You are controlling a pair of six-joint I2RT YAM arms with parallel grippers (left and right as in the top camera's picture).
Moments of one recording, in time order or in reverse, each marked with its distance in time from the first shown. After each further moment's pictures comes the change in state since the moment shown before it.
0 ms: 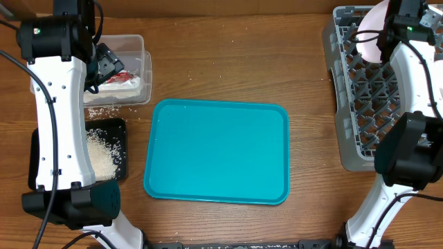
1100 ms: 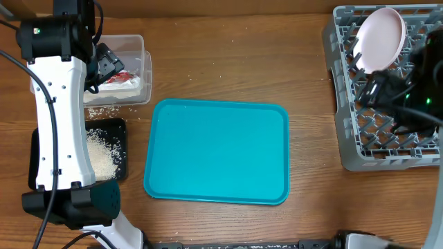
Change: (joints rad) left arm 0.000 0.000 0.000 0.000 0.000 0.000; right arm 0.084 -0.710 -0.063 -0.877 -0.649 -0.089
